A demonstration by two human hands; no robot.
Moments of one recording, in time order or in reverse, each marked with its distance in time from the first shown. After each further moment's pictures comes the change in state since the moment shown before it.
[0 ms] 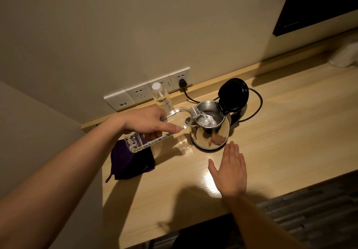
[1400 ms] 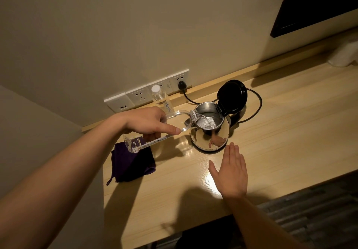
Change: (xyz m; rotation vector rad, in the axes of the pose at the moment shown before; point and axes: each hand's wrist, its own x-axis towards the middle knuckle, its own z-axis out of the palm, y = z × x) left_hand 0.003 0.007 -0.006 0.088 -0.029 -0.080; right_hand 0.001 0.001 0.002 0.003 -0.021 -0.009
